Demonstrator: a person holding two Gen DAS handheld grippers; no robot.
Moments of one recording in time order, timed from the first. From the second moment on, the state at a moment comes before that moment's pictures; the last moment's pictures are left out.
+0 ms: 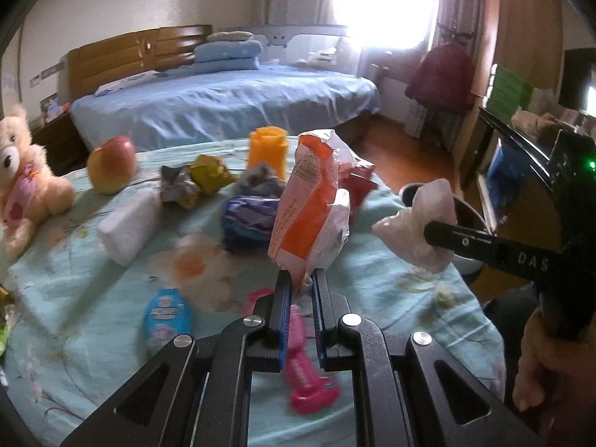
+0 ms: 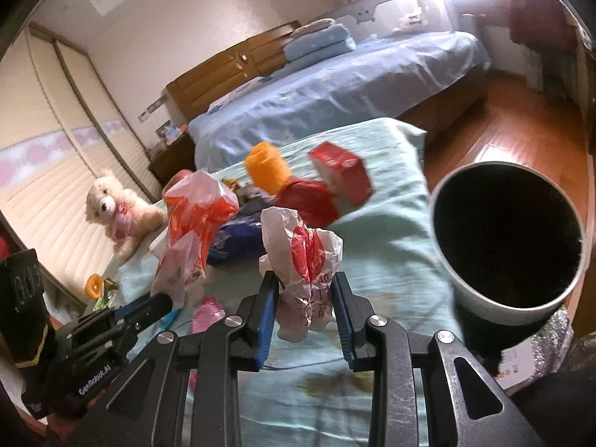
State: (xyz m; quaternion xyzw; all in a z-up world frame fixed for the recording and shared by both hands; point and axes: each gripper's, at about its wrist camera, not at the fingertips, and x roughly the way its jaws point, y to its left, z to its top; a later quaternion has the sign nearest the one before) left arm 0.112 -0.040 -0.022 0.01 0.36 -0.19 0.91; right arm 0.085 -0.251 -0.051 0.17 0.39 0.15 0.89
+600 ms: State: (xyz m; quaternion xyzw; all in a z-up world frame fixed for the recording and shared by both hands) left arm 0.137 -0.131 -0.035 0.06 0.39 -0.24 0.89; right arm 0.089 -0.344 -0.059 0.19 0.38 0.07 0.90
